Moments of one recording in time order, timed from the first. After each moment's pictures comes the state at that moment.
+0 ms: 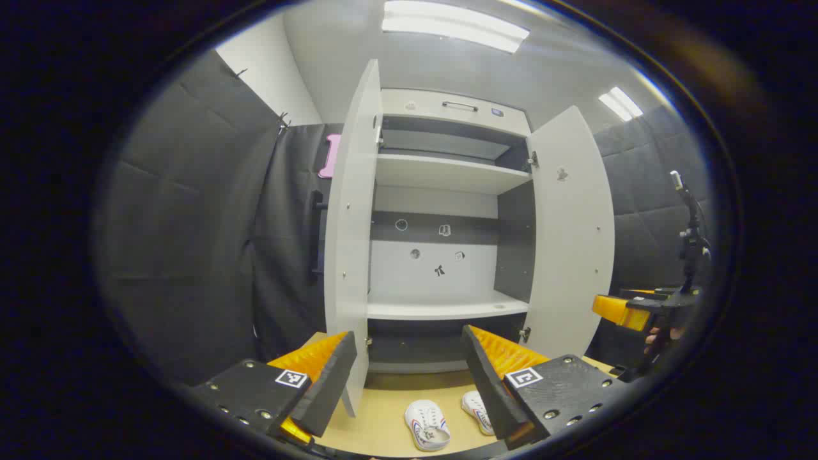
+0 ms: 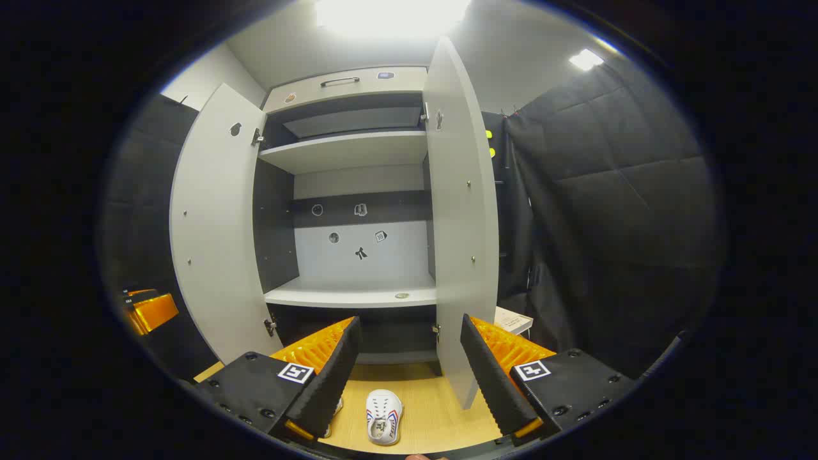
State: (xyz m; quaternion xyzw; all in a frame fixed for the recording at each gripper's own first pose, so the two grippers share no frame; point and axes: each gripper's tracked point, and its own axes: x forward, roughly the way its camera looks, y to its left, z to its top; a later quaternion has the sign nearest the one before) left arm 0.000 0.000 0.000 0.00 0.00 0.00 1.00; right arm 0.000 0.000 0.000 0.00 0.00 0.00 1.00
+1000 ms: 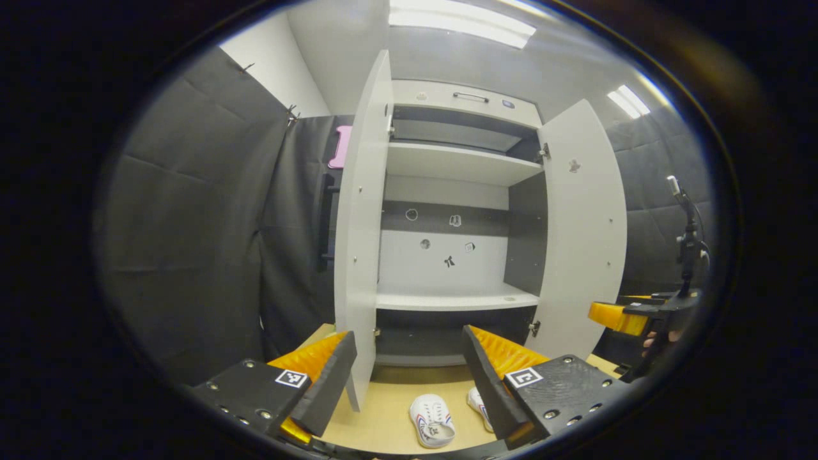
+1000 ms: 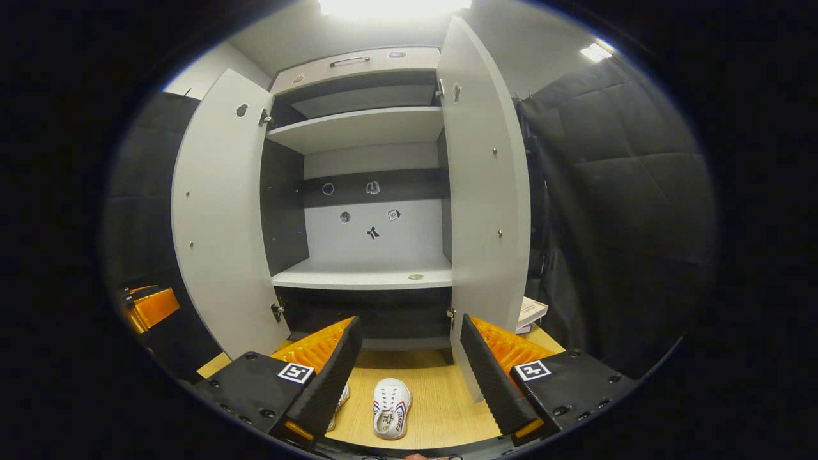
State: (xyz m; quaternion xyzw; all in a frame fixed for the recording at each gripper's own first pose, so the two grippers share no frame) left arm 0.000 0.010 -0.017 0.00 0.02 0.02 1.00; right arm 0.024 0.013 -0.032 0.00 0.05 0.02 1.00
